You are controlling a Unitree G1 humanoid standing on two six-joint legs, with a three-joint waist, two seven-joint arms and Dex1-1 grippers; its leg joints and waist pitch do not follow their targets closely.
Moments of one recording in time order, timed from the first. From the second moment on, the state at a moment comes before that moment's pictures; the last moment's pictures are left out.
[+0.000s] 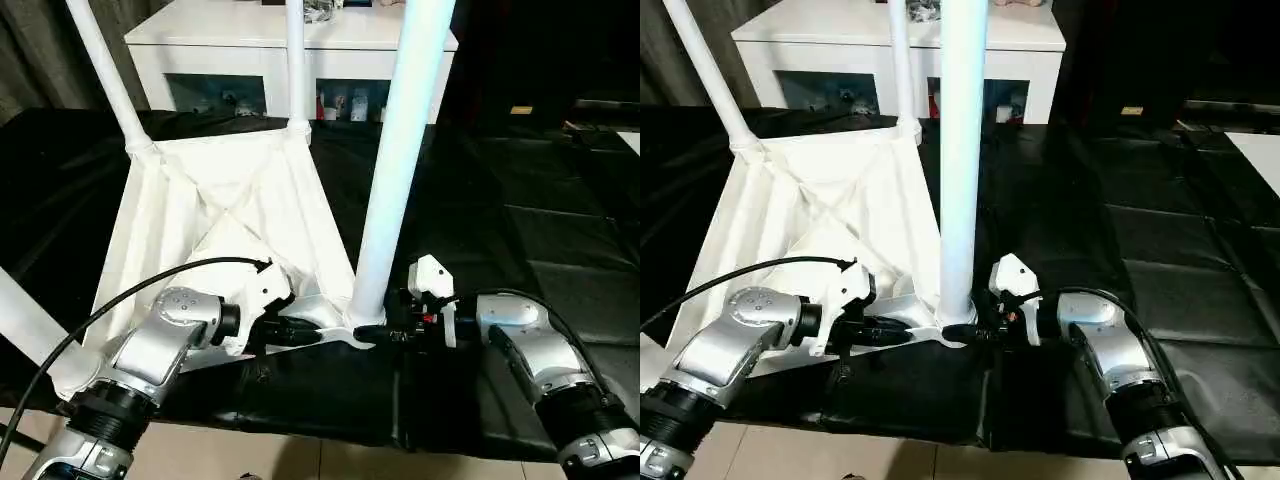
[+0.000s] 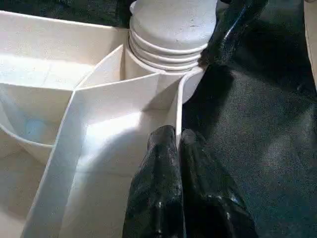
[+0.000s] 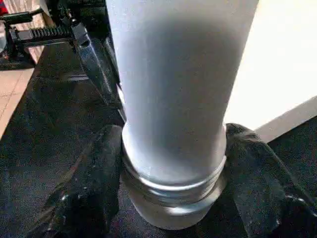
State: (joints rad) left arm -0.40 0.42 -0.29 0.25 -0.11 0.35 -1.15; right arm -0.42 -0.38 0.20 0.47 0.16 0.03 1.18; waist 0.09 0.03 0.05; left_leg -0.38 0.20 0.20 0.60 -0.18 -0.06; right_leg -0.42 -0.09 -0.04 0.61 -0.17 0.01
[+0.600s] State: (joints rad) left arm -0.59 0.15 -0.29 0.52 0.06 0.32 -0.63; right arm -0.47 -0.08 0.08 0.61 0.01 0.03 0.32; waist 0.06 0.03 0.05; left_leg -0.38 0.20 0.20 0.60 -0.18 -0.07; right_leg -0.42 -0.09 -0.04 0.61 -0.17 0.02
